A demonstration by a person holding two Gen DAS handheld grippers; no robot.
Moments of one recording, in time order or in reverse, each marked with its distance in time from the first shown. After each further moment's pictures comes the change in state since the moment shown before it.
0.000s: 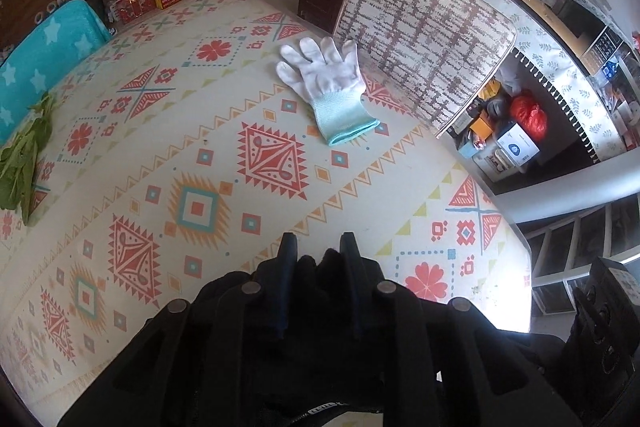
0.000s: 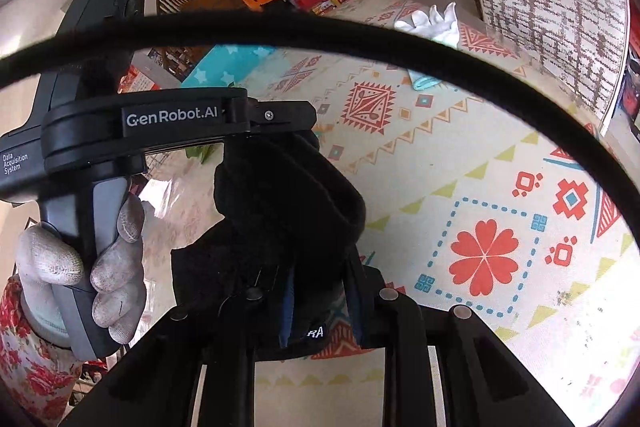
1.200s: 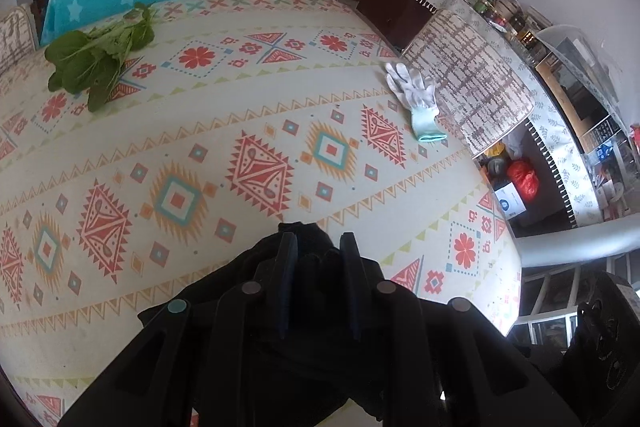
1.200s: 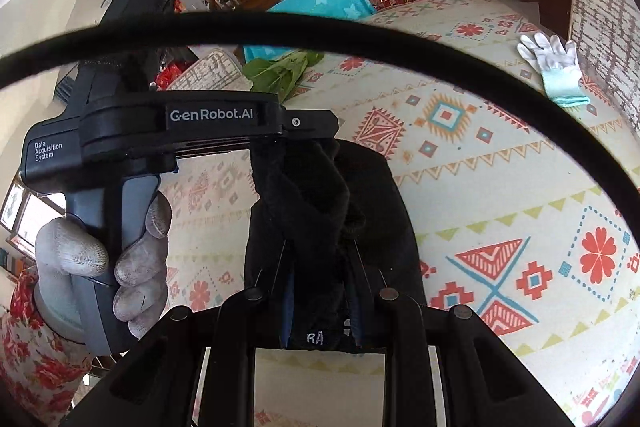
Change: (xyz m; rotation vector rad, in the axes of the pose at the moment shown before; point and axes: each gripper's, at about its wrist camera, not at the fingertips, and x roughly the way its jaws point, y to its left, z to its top) left arm -0.074 0.154 -0.101 -0.273 -0.089 -0.090; right arm 0.084 0.123 0.001 -0.233 0.103 0.014
